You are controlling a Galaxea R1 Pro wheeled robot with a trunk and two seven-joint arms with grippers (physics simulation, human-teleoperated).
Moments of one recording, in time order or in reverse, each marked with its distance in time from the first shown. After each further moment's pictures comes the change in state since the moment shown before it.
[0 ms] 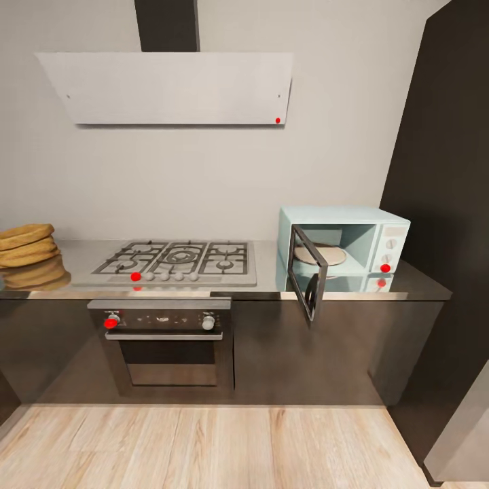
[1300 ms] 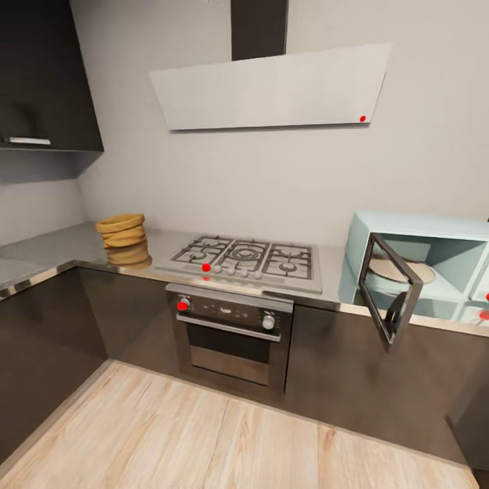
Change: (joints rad) left arm 0.001 0.000 0.001 -0.001 0.002 0.000 0.001; right arm 0.086 0.164 0.003 0.002 0.197 0.096 -0.099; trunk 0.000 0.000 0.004
